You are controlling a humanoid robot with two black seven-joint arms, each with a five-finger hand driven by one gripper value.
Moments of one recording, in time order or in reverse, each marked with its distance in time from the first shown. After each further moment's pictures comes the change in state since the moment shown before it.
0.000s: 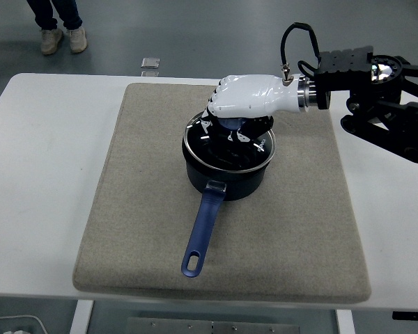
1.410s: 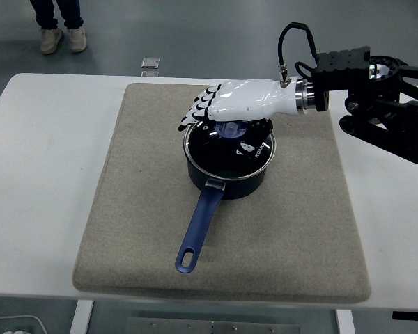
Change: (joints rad) left arm 0.000 0.000 0.000 0.000 0.000 0.000 0.000; right arm 0.010 -0.002 -0.008 0.023 0.050 0.064 0.000
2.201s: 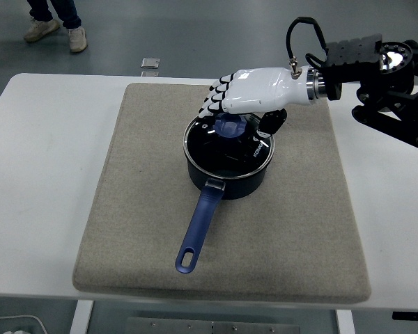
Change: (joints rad) left arm 0.000 0.000 0.000 0.000 0.000 0.000 0.000; right arm 0.068 -0.013 -0.099 -0.039 -0.062 -0.077 0.000
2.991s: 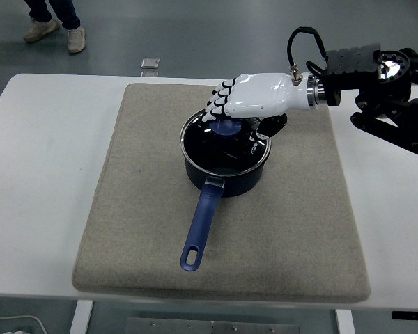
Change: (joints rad) left arm 0.000 0.000 0.000 0.000 0.000 0.000 0.000; right arm -0.031 0.017 -0.030 -0.034 -0.005 -0.058 0.000
